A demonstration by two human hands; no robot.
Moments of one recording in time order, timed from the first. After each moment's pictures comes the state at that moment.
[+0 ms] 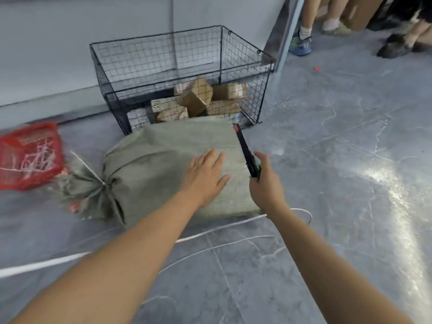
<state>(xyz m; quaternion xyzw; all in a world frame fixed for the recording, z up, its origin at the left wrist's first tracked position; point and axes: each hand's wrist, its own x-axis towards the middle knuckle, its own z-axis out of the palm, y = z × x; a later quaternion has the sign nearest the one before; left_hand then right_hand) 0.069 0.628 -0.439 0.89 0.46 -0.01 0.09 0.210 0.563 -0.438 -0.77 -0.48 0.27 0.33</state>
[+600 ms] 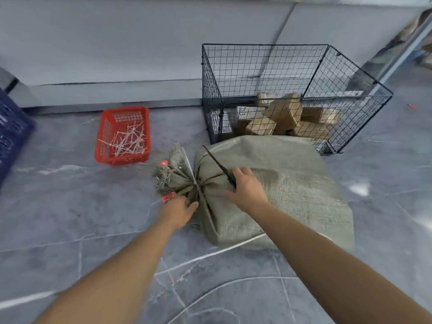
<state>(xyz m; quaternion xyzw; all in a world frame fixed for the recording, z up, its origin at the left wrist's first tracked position) -0.184 0.662 -0.496 0.60 0.73 0.02 0.32 -0.009 0.678 -0.449 -0.67 -0.70 0.24 0.08</state>
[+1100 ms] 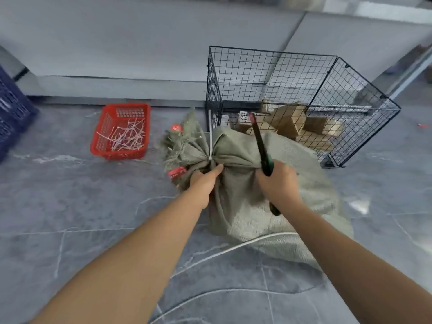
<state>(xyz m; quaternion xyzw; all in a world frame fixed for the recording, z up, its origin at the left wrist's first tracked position) -0.091 0.710 -0.469 0.21 0.64 0.41 0.61 0.059 0.687 -0.411 -0.71 -0.61 0.22 0.25</state>
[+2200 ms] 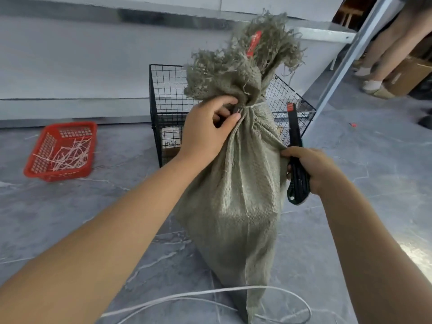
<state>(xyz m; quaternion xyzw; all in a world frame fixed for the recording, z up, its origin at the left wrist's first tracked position) 0.040 0.697 -0.316 0.69 0.47 0.50 0.22 0.238 0.667 -0.324 -0.71 -0.33 0.47 0.41</state>
